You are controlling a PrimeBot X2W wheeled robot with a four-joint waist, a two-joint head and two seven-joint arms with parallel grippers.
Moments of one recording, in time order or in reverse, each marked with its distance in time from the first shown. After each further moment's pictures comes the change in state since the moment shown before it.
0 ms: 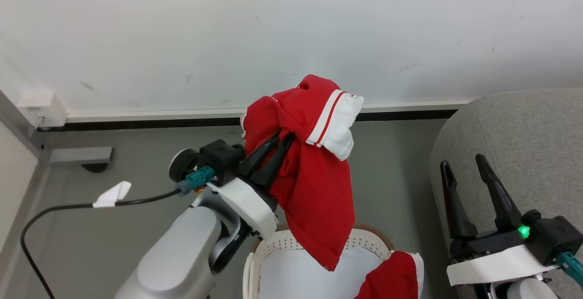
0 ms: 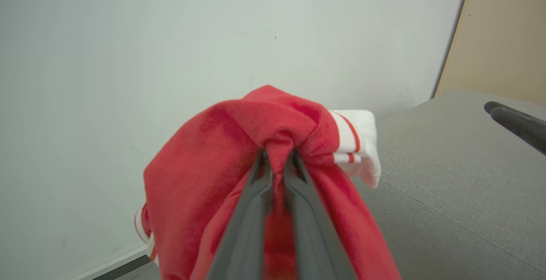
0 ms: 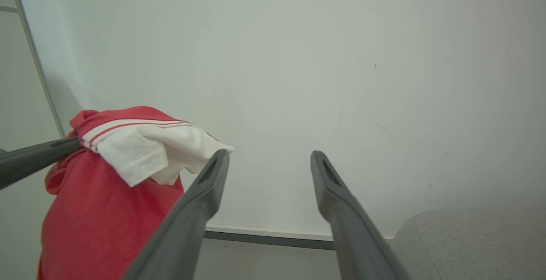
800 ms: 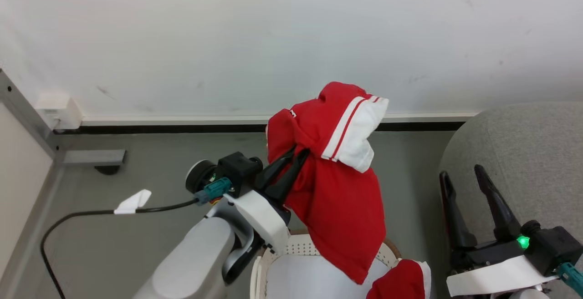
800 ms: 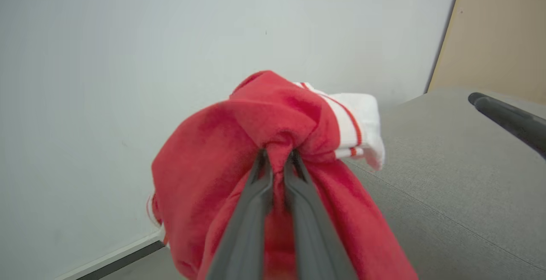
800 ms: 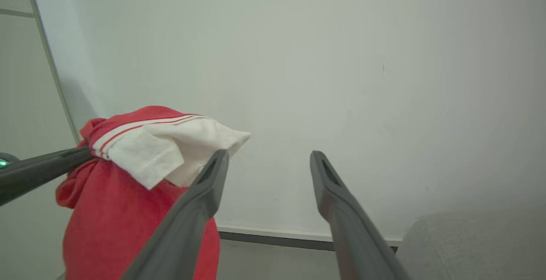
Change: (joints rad) left arm 0.023 -0.050 -0.020 0.030 0.025 -0.020 0.001; right arm 0.040 -0.003 -0.016 -0.015 0.002 0.000 0.000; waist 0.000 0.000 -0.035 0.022
